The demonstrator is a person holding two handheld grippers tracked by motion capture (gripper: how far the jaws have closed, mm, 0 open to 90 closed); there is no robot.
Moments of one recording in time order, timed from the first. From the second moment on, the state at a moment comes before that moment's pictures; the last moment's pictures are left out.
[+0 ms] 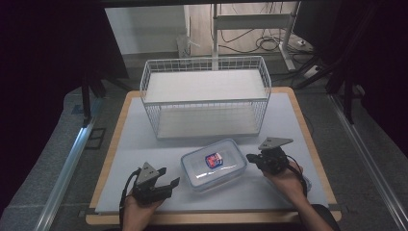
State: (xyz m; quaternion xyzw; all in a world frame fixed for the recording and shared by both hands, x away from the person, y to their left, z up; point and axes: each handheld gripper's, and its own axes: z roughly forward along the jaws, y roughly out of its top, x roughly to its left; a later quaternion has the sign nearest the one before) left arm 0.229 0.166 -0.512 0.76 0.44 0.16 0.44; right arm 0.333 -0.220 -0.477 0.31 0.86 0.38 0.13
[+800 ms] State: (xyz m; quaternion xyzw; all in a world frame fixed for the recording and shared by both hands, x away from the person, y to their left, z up) left arm 0.269 0.144 -0.520 0.78 0.47 0.11 0.40; right arm 0.329 -0.215 -0.478 0.32 0.87 0.37 0.12
